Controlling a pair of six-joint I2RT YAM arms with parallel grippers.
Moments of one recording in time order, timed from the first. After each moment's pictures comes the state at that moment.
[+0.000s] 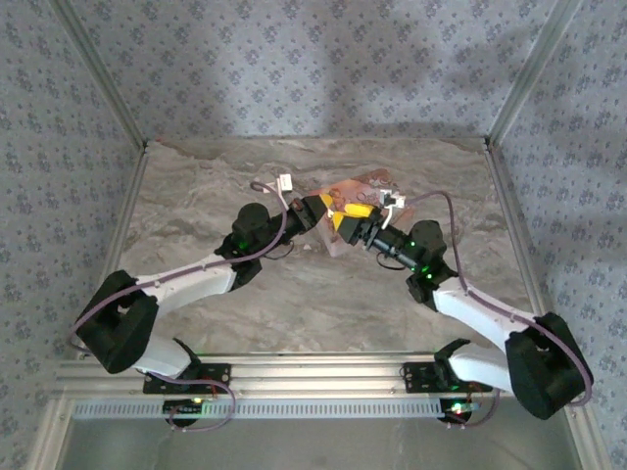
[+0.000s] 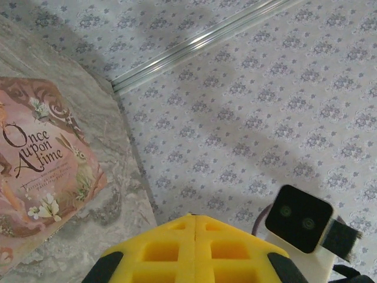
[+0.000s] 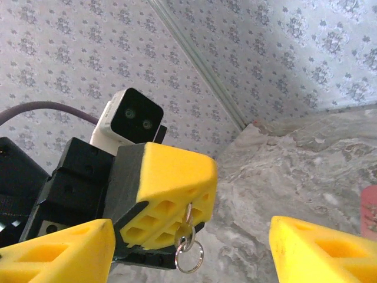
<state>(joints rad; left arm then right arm) -0.76 1.43 0.78 0.71 0.20 -1.14 0.51 1.16 0.50 0.79 -0.43 0.69</state>
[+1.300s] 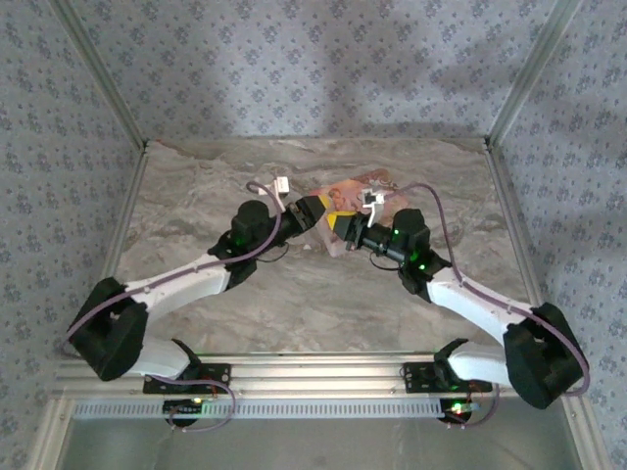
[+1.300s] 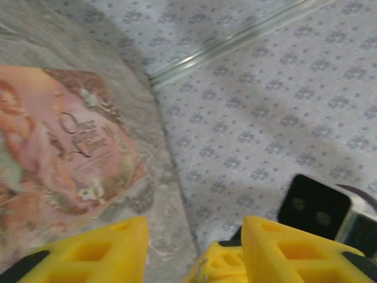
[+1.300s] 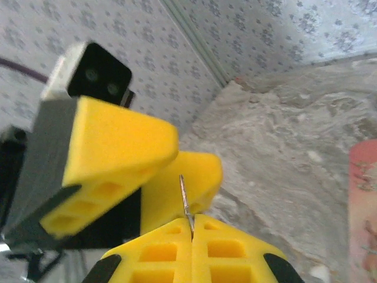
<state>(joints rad) -0.73 1.36 0.80 0.47 0.17 -1.09 0.57 1.20 0.63 0.47 -0.40 0.53</state>
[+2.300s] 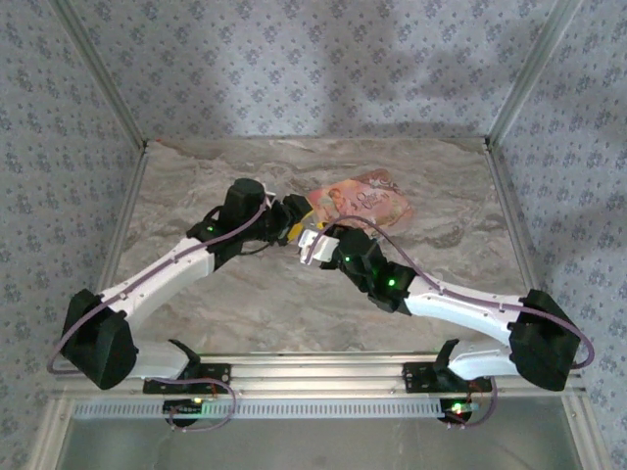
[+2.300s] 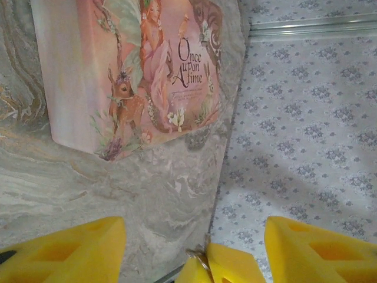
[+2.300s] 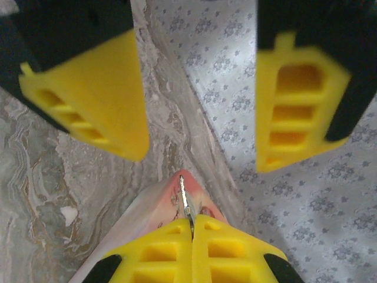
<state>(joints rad) -0.63 1.33 1.00 -0.18 0.34 -1.32 0.97 1.27 0.75 0.24 0.41 -0.79</state>
